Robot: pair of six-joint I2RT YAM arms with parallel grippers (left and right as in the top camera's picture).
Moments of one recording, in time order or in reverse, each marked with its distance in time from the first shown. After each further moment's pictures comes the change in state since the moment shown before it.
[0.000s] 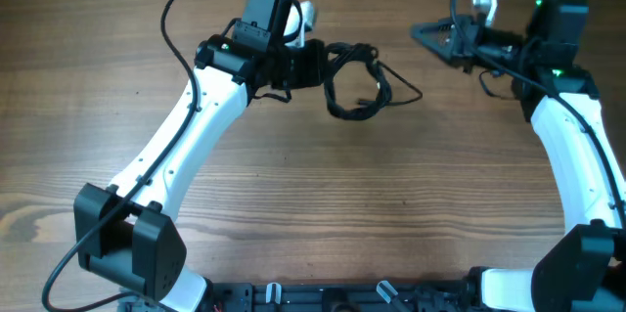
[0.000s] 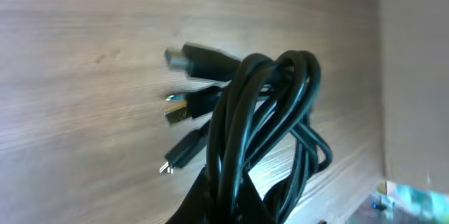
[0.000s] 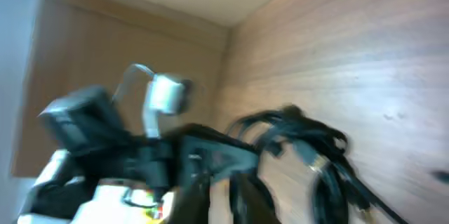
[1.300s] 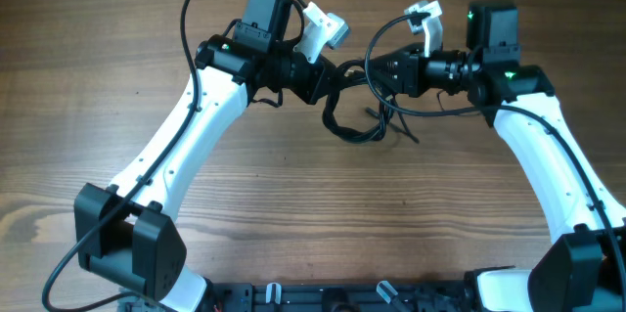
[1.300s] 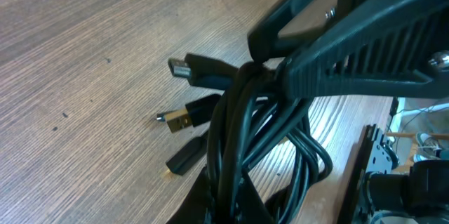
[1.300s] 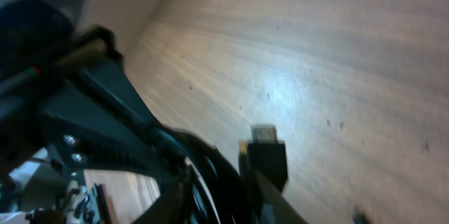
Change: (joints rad) left arm 0.002 0.000 -0.001 -0.047 0.192 0.599; right arm 0.209 0.000 -0.001 -0.213 0.255 -0.628
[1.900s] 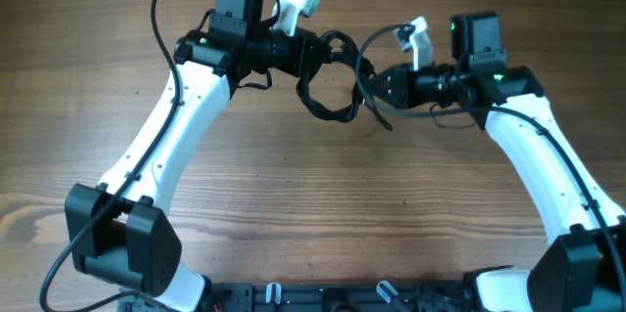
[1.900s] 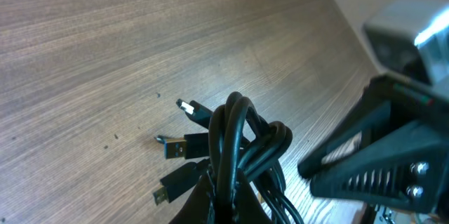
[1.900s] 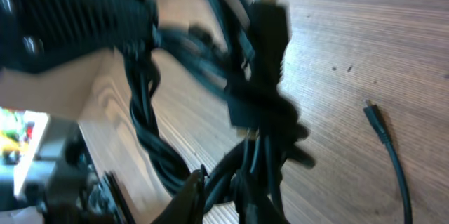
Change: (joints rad) left arm 0.087 0.000 -0.004 0.159 -0.025 -0.207; right arm 0.042 0.002 -0.007 -0.096 0.073 0.095
